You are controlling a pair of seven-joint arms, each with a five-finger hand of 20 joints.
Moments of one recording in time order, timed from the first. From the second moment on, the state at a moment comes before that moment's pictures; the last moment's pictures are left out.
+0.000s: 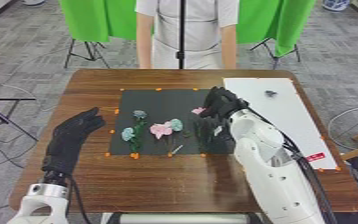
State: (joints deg) left arm 125.1 -69.0 -97.6 -120.3 58.8 1.1 11.9; right arm -82.0 -78.0 72.8 -97.4 -143.1 -17.0 13.1
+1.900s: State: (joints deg) left arm 125.5 -69.7 -96.8 -120.3 60.3 -0.4 12.3; right arm -125.0 -85.5 100.4 -119.0 -72.4 -12.4 -13.6
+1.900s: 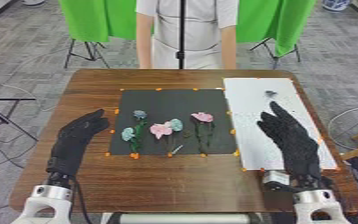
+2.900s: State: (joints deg) left arm 124.4 -69.8 -96.5 -119.7 60.4 -1.1 12.3; right arm -127.8 -87.0 99.4 -119.1 -64.4 -5.7 -18.3
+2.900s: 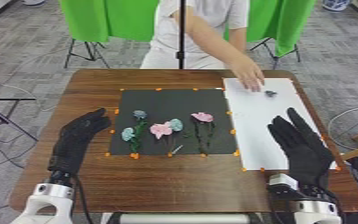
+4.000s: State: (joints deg) left arm 124.1 -69.2 -97.2 -119.0 59.7 -2.6 12.6; right arm -127.9 -86.0 99.4 -119.1 -64.9 -4.8 -18.6
